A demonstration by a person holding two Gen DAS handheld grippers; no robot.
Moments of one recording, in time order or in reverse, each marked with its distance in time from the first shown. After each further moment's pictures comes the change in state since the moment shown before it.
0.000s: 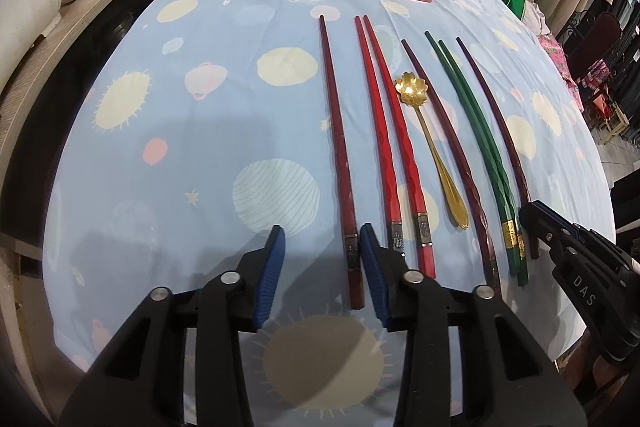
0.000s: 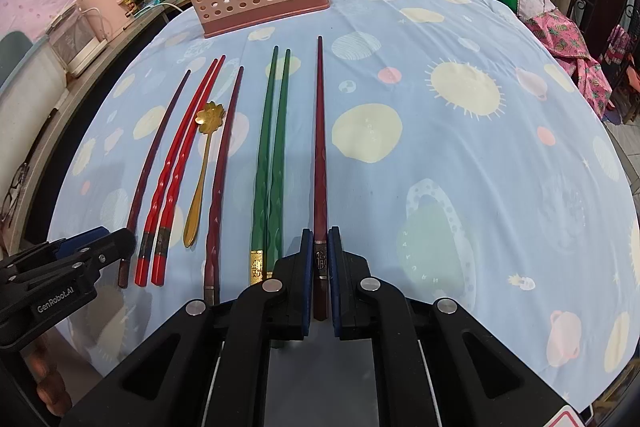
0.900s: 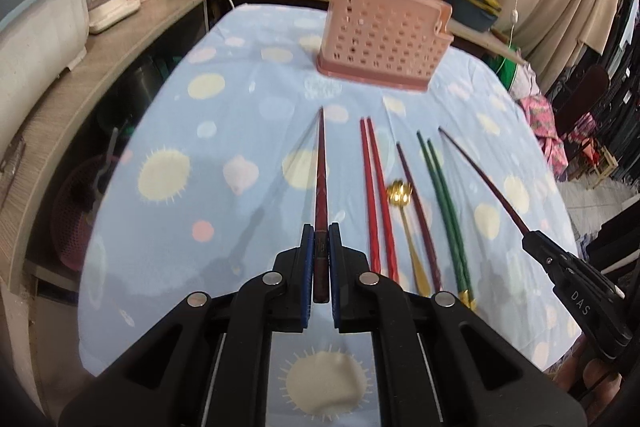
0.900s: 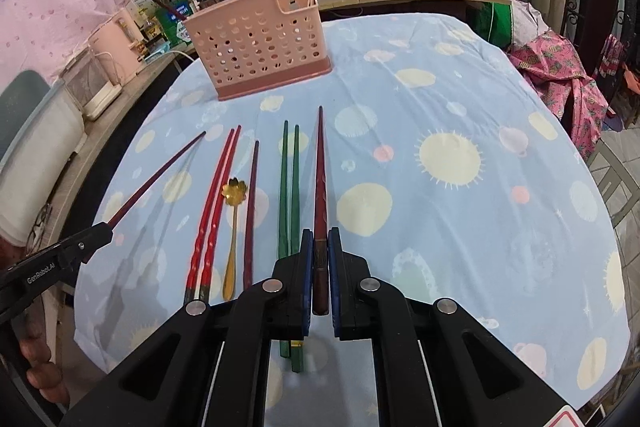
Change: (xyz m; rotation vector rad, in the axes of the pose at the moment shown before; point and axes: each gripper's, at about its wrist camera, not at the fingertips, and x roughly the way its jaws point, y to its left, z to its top) left arm -0.069 0.021 0.038 -0.070 -0.193 -0.037; right arm -0.053 -0.006 0.039 0.044 -0.146 0.052
